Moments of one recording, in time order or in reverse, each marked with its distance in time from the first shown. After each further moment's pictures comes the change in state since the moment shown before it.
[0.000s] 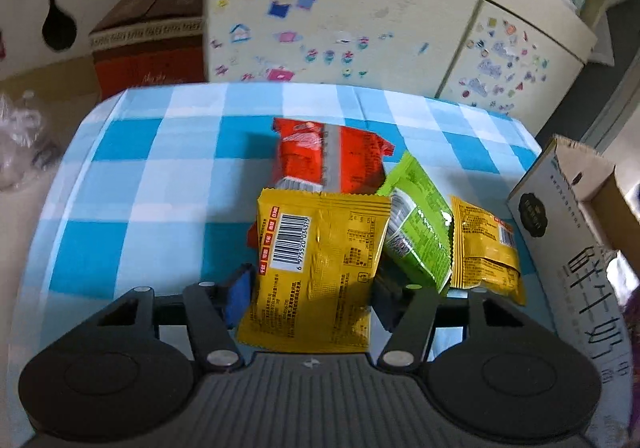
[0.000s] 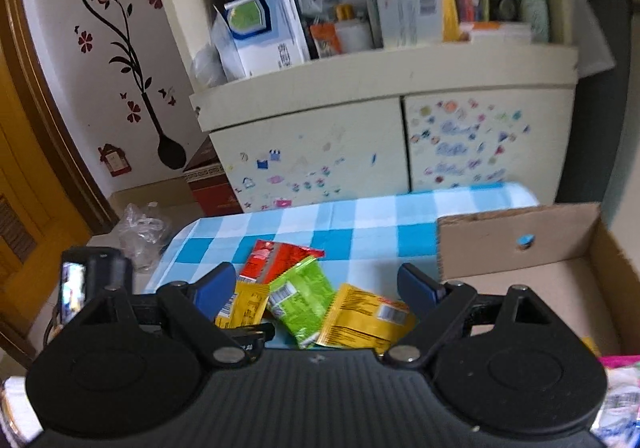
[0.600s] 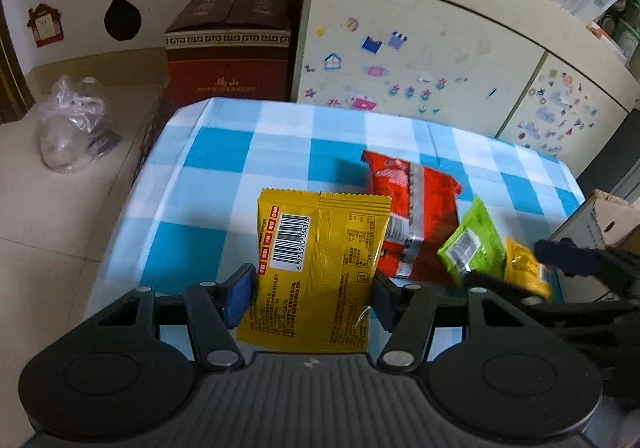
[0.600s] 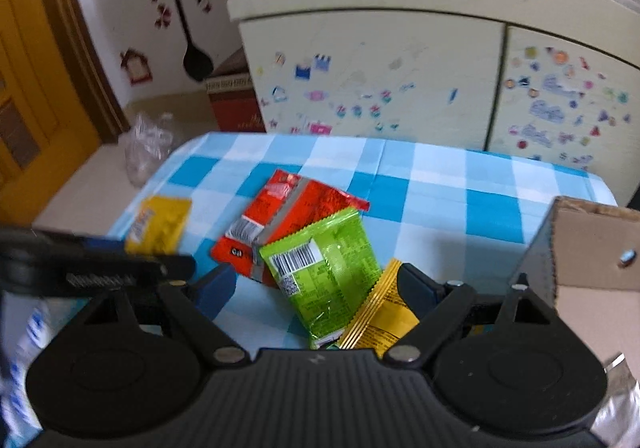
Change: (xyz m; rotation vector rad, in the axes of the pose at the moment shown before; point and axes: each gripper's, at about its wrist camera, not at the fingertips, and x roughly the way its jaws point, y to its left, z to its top) left arm -0.030 0.032 0.011 -0.092 -0.026 0.124; right arm 0.101 0.021 -0.020 -0.236 0.187 0.030
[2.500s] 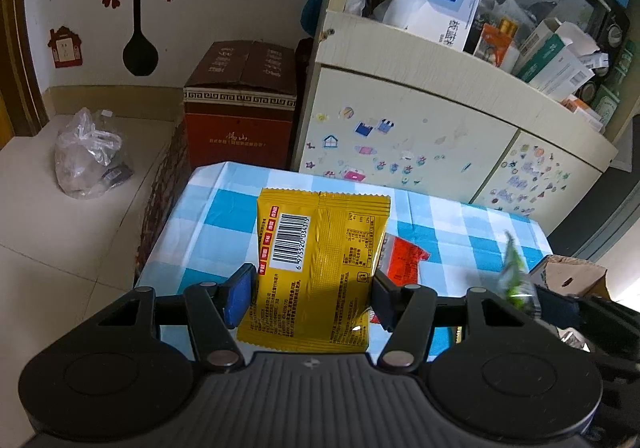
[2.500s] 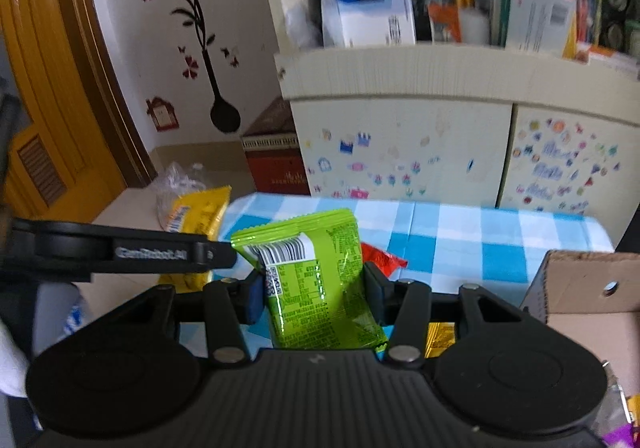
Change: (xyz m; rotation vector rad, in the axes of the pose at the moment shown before) left arm -0.065 0.002 0.018 -0.059 -0.124 -0.015; right arm -0.081 0.039 0.019 0.037 -0.167 0.043
